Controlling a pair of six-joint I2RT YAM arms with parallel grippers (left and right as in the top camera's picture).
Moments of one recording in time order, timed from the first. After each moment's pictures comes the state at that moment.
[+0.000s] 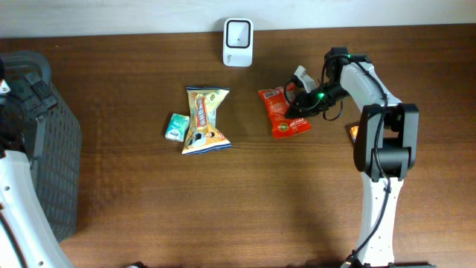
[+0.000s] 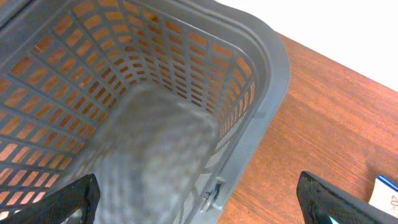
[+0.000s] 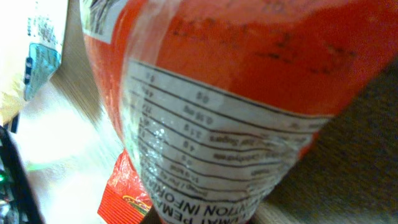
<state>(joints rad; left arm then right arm) 0.44 1.46 1.76 -1.06 -0.16 -0.12 0.01 2.45 1.94 -1.13 -0.72 -0.47</state>
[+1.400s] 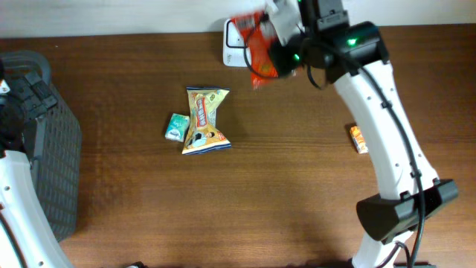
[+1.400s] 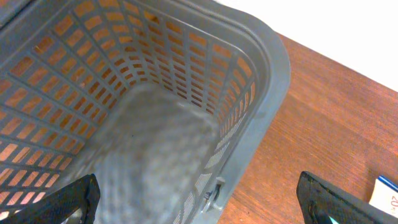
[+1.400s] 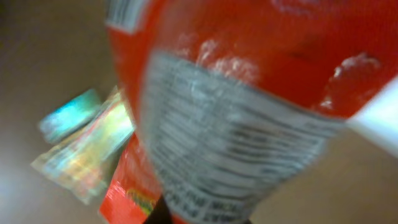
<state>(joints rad) 0.44 1.46 1.76 -1.06 -0.16 -0.12 0.37 1.93 2.22 -1.03 -0.01 -0.24</state>
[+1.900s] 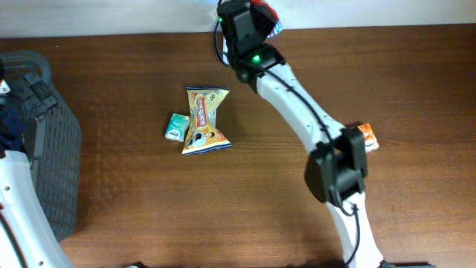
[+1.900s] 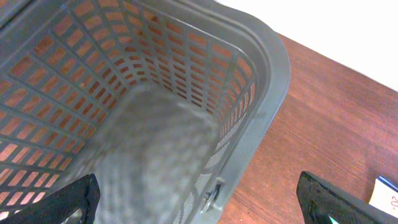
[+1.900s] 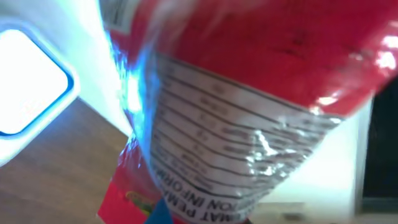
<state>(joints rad) 0.44 1.46 1.76 -1.06 -0.16 -0.12 0.51 2.37 2.23 -0.30 0.81 -0.88</state>
